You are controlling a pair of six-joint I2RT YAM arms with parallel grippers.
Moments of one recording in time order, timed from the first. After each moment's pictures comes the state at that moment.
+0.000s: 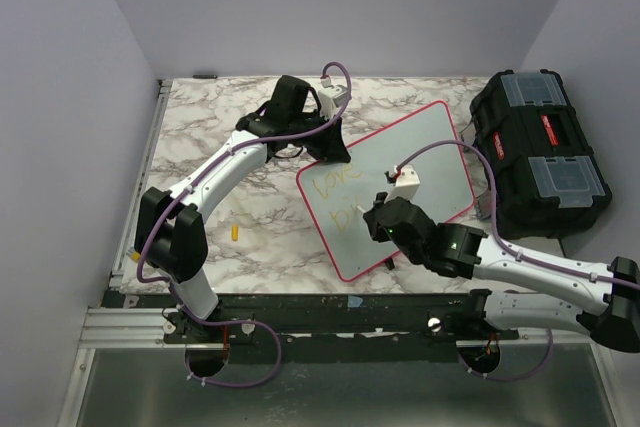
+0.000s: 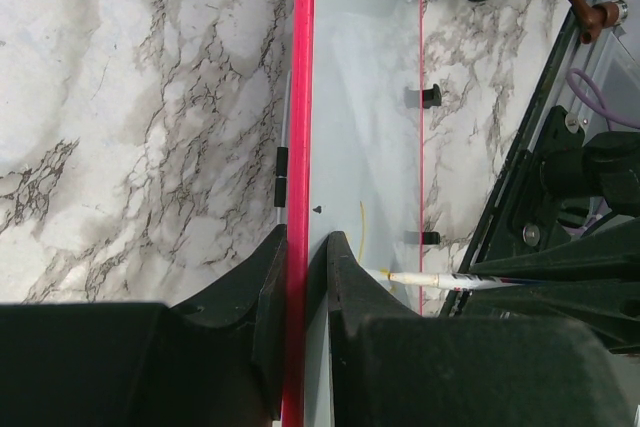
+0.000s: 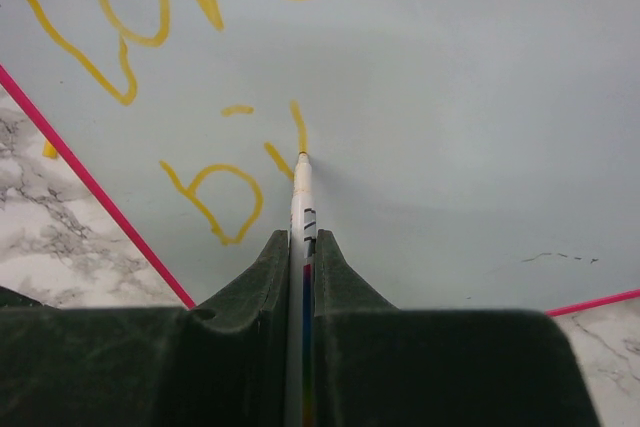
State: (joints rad) left arm -0.53 1.69 1.50 -0.46 0.67 -0.08; right arm 1.10 1.06 0.78 -0.34 0.62 0.66
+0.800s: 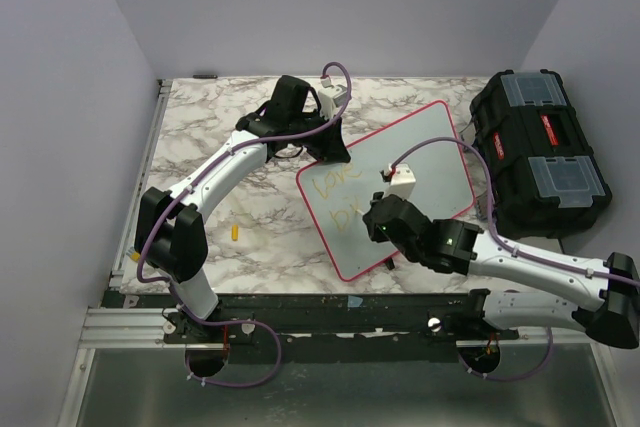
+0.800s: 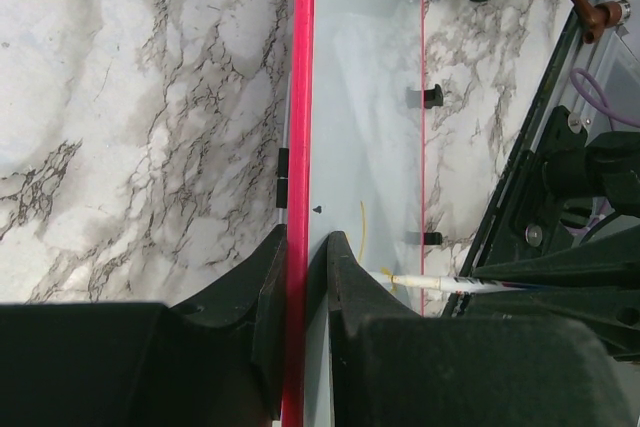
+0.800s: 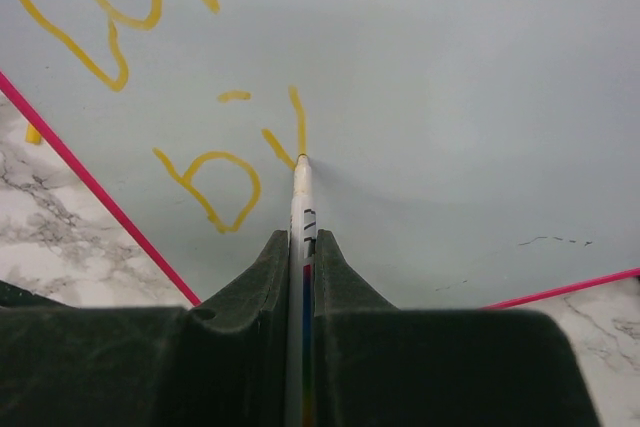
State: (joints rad) left arm -0.53 1.69 1.50 -0.46 0.67 -0.08; right arm 1.11 1.08 0.82 -0.43 0.59 0.69
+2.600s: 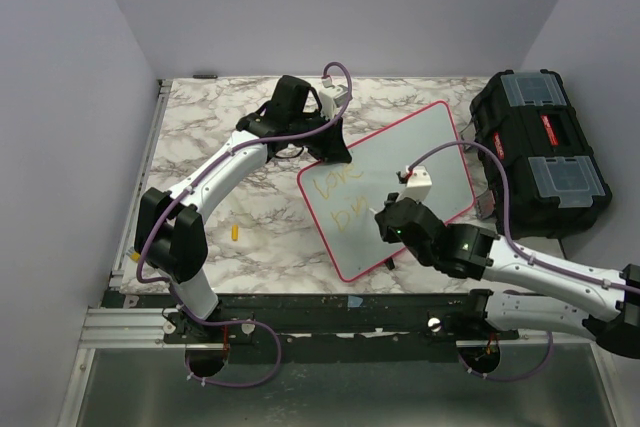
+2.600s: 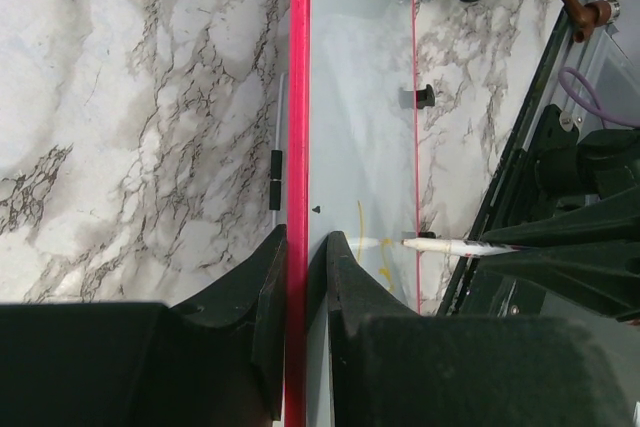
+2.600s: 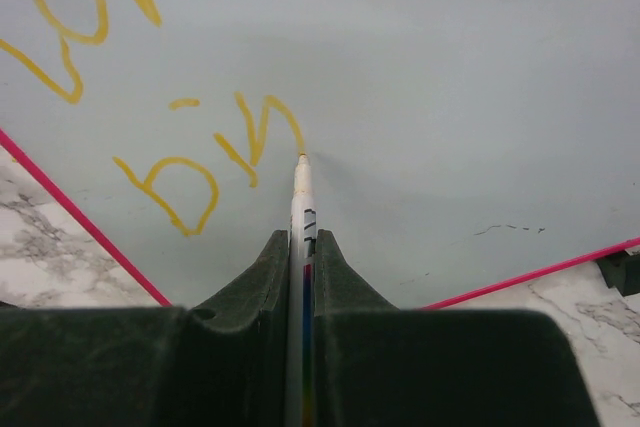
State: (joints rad) left arm -0.53 1.69 1.50 -0.46 0.67 -0.08; right arm 1.10 1.01 0.79 -0.47 0.64 0.71
